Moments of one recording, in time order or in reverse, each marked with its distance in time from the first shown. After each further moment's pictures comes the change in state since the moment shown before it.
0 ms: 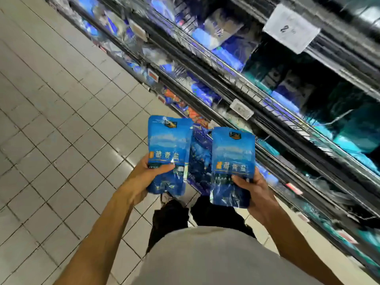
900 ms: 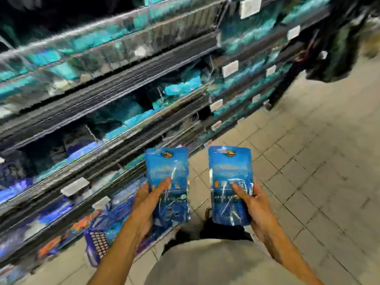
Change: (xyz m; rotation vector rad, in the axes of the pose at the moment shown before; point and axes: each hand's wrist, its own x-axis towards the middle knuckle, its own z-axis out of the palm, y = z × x) left_hand -0.063 -0.042 0.254 0.800 -0.813 -0.021; right_hand -0.257 0.137 -0.067 0.669 1.138 -0.530
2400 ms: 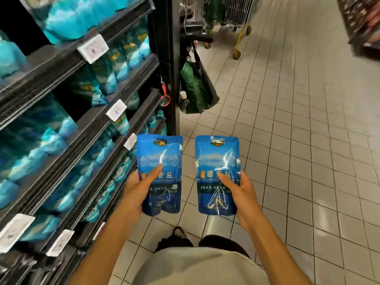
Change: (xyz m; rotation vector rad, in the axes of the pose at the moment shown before) left_hand 0.220 0.173 0.688 0.219 -0.537 0.073; right_hand 0.331 -0.298 -0.416 0.244 0.435 -0.173
